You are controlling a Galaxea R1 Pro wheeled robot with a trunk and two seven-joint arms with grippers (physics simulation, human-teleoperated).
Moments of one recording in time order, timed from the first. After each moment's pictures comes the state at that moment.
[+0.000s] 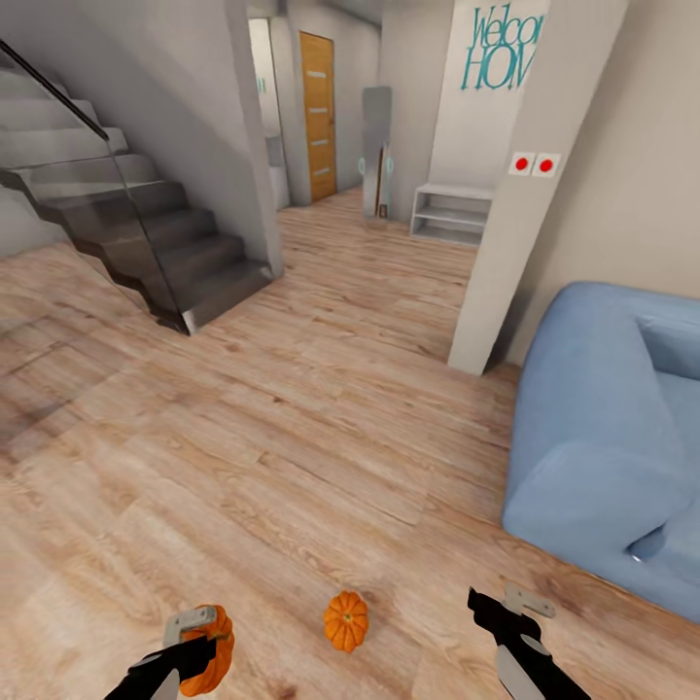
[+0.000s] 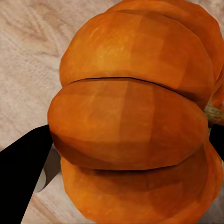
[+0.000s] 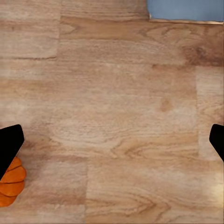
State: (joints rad) left arm -0.38 0.14 -0.20 -0.48 0.47 0.18 0.20; right arm -0.41 -0.09 0.25 -0.52 -0.62 -0.07 -0.28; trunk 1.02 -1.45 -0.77
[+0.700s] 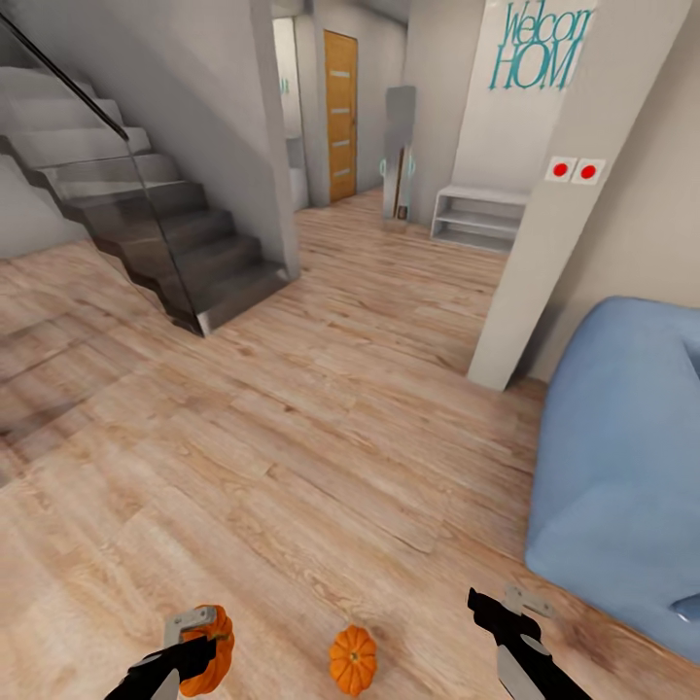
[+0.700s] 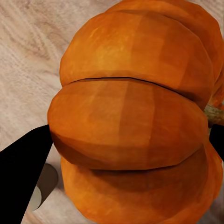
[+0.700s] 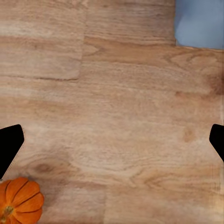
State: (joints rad) left arm -0.38 0.14 -0.20 -0.48 0.47 0.18 0.20; right arm -0.41 -0.09 0.25 -0.52 -0.62 -0.07 -0.28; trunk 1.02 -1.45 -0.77
